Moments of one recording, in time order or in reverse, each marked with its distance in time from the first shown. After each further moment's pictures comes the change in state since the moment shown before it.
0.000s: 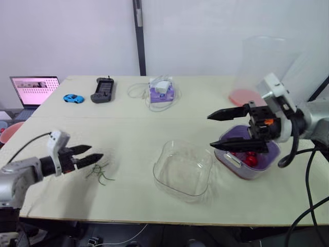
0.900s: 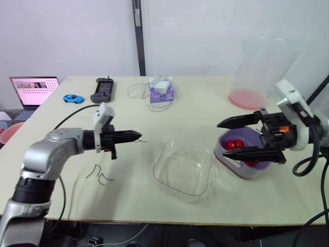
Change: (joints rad) left arm -0.266 -0.093 -0.221 -0.210 -0.060 0.127 -0.019; right arm 0.076 -0.036 -0.104 -0.046 -0.003 0.066 0.086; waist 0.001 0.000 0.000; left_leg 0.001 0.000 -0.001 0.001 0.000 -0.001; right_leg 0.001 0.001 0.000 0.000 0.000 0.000
